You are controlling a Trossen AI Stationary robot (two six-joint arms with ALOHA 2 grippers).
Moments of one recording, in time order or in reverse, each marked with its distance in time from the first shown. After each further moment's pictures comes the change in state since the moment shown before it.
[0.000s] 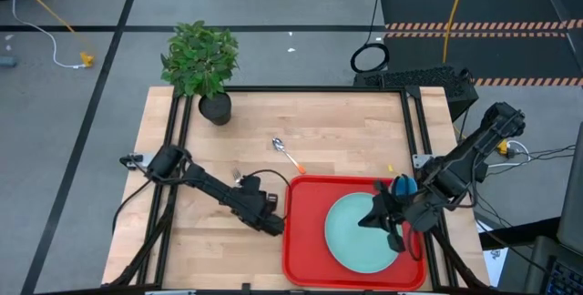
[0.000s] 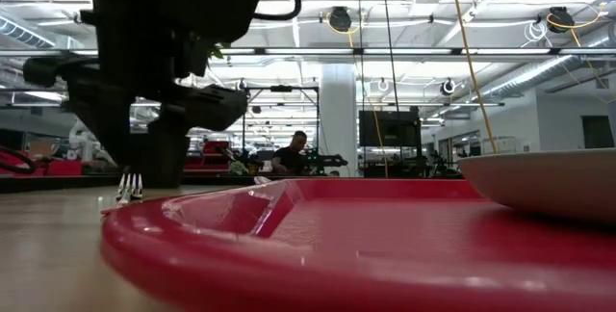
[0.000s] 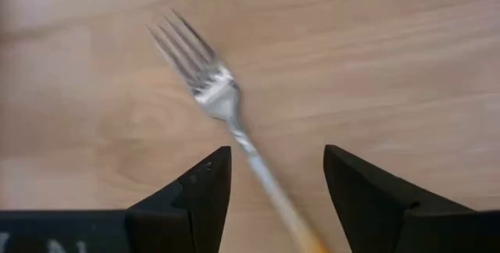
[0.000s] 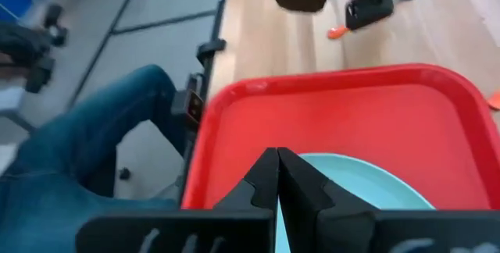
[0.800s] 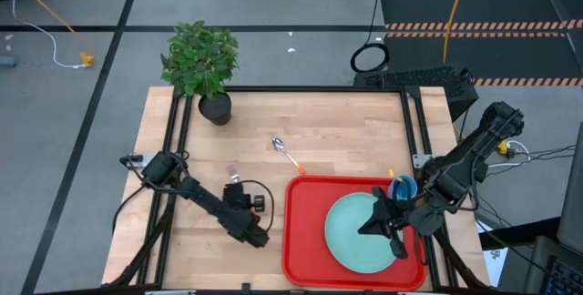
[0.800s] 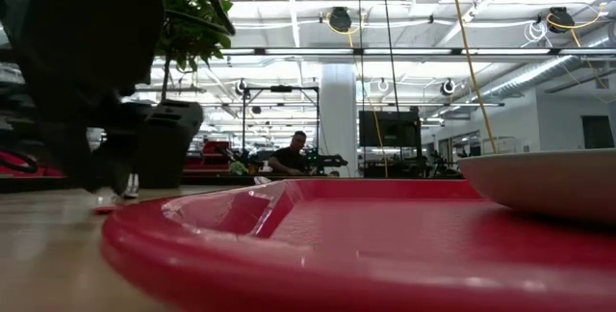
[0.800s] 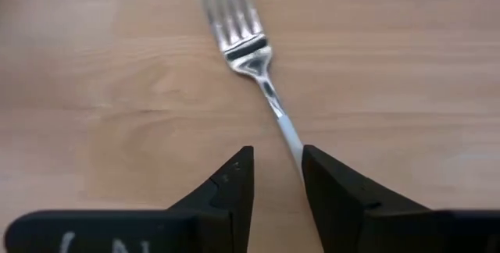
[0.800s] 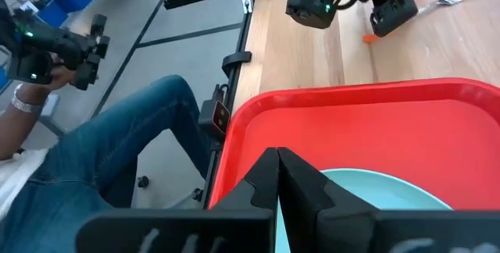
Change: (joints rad) left arm -0.120 0.000 -0.158 0.045 -0.056 -0.328; right arm 0.038 0.008 -0.033 0.123 0.004 -0.012
